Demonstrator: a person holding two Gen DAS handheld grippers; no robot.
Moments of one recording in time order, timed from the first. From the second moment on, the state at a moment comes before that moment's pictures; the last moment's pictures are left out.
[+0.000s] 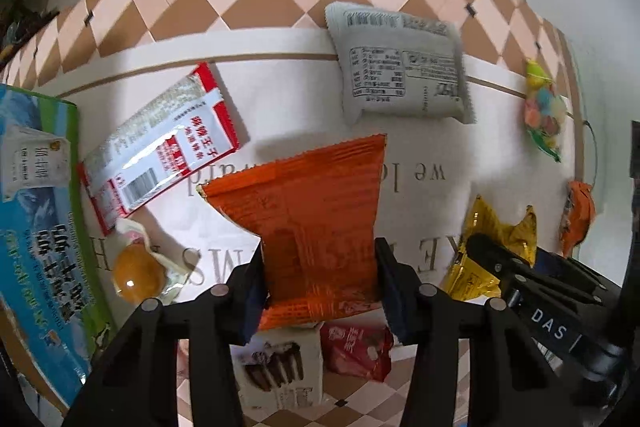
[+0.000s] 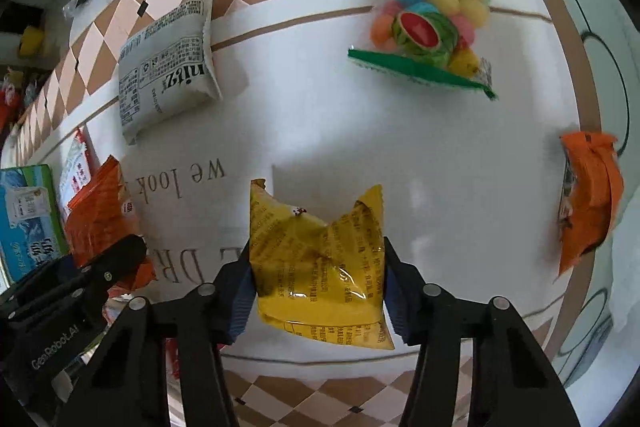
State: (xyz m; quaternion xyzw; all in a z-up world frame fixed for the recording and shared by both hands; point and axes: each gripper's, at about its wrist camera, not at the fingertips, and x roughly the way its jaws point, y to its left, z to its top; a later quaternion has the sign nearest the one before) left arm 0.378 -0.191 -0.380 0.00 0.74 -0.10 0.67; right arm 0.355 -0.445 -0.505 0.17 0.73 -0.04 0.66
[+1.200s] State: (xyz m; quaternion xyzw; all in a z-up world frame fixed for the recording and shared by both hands) left arm 0.325 0.201 -0.295 -0.05 0.73 -0.06 0.68; right arm 0.317 -0.012 -0.375 0.16 0.70 0.14 0.68
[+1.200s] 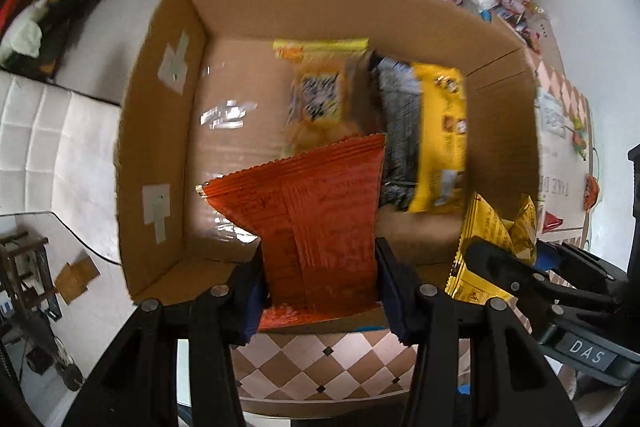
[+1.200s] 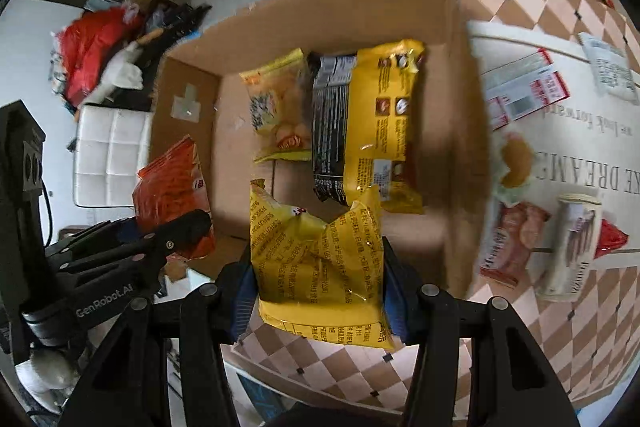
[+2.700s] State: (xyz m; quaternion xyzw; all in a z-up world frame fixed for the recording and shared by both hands) left arm 0.265 0.216 -0.221 0.00 0.63 -0.04 0.78; right arm 0.270 -0.009 -0.316 0.05 0.63 0.05 0.77
